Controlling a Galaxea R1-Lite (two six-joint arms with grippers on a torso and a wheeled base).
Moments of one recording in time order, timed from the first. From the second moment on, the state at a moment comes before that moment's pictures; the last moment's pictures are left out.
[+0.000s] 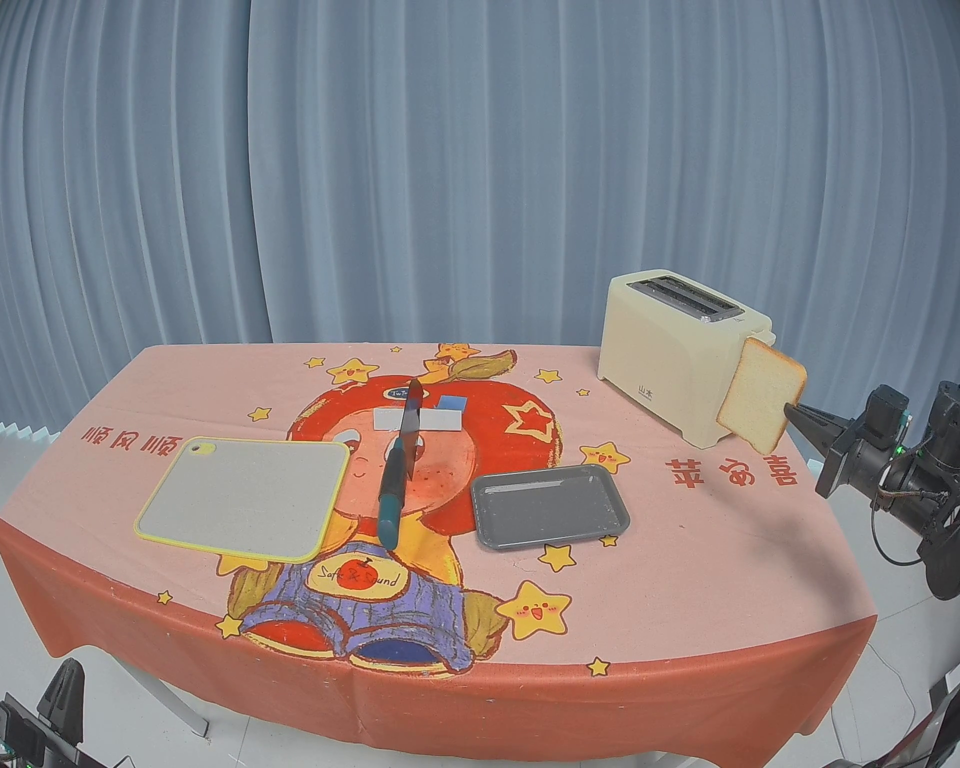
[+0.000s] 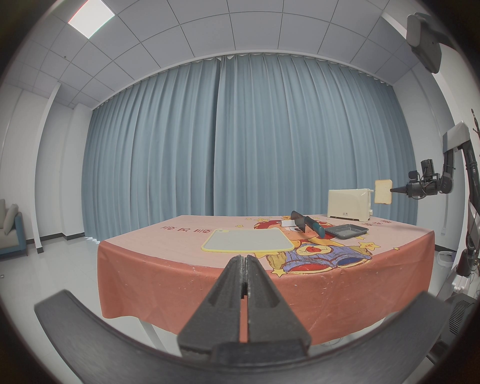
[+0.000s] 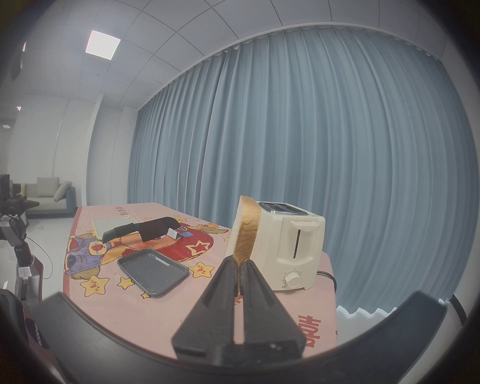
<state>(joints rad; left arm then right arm) -0.01 0.02 -0.02 0.00 0.01 0.01 0.00 1.70 -0.38 -1.21 0.46 -0.12</state>
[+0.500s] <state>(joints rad) -0.01 0.02 -0.02 0.00 0.01 0.01 0.00 1.66 -0.40 -1.21 0.46 -0.12</state>
